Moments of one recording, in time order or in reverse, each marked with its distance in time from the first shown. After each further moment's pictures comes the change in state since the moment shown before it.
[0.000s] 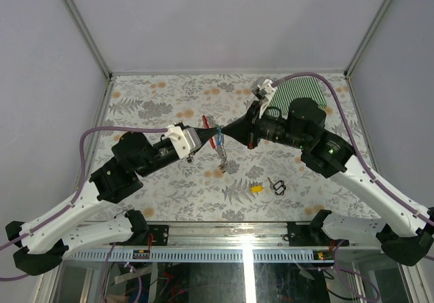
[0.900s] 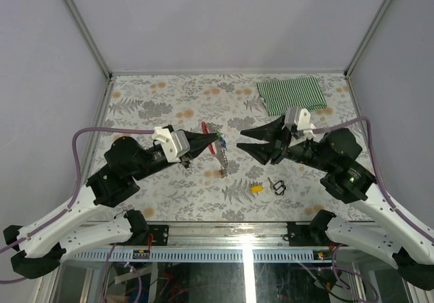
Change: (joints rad) left arm -0.001 -0.052 -0.048 0.061 0.051 -0.099; right arm 0.000 -0.272 -0.248 0.239 -0.080 -0.221
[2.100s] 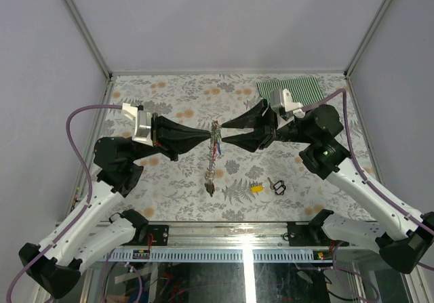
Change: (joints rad) left arm 0.425 0.026 -0.182 0.675 0.612 -0.687; right arm -0.120 0.225 0.066 0.329 -0.415 0.090
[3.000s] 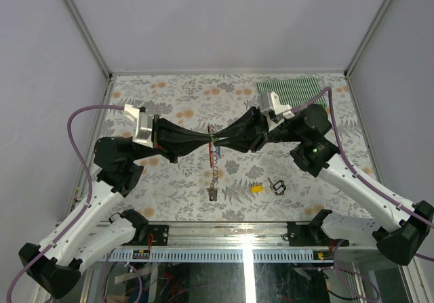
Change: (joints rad) left arm 0.000 0.000 0.000 0.000 0.060 -0.004; right arm 0.052 0.081 0.002 0.112 -0.083 0.042
